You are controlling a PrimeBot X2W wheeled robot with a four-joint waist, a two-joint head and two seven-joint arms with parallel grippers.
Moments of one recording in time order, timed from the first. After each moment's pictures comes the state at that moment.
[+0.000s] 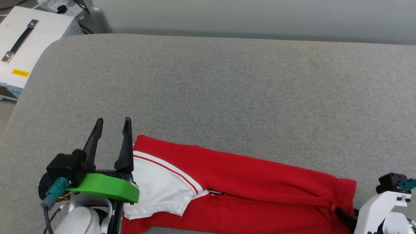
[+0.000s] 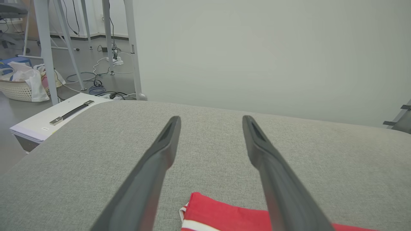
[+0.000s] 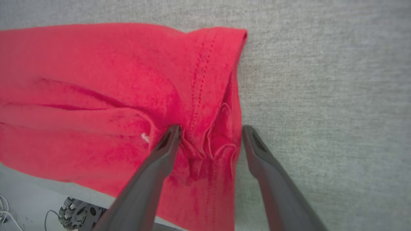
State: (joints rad) left arm -0.12 0.46 -0.38 -0.11 -0.62 0.26 -0.25; right arm 0.08 -0.16 -0.11 0.02 0.48 0.13 0.80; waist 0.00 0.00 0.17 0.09
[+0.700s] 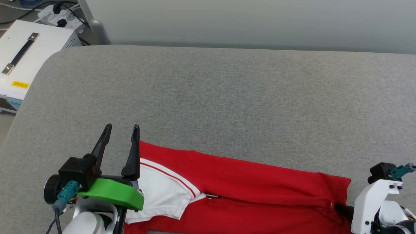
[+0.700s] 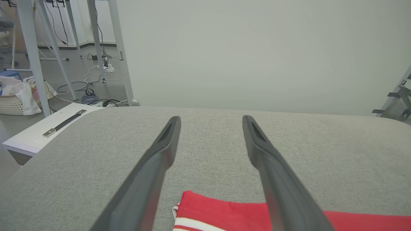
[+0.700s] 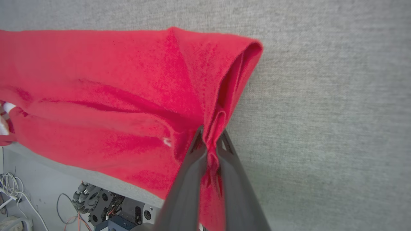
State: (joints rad) left arm -0.12 0.47 -0.42 -0.11 -0.58 0.26 -0.23; right arm 0.01 -0.20 -0.07 0.04 0.55 0.13 0.88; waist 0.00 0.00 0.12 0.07
